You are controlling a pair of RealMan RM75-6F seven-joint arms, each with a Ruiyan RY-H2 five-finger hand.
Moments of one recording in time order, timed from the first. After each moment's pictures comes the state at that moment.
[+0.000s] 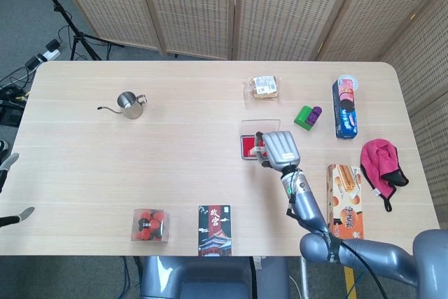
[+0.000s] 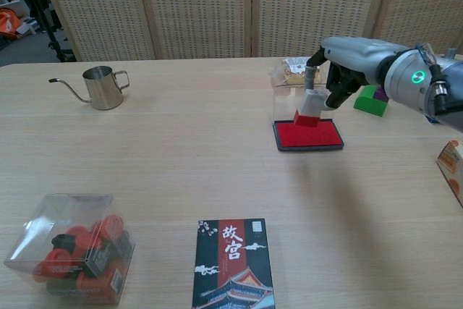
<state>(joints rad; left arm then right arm) -0.07 -0.96 -0.04 -1.74 1.43 1.43 -0.05 0.82 -1.60 0.28 -1.52 -0.81 1.07 -0.57</state>
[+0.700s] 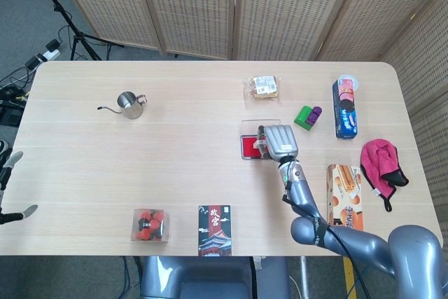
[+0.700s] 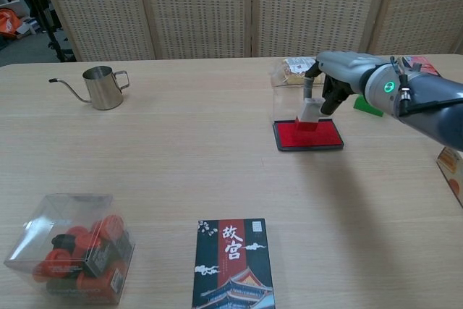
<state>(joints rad) -0.09 -0.97 -0.05 -1.72 1.40 1.39 -0.06 0.88 -1.72 0.30 -1.26 -0.75 0.97 -0.53</state>
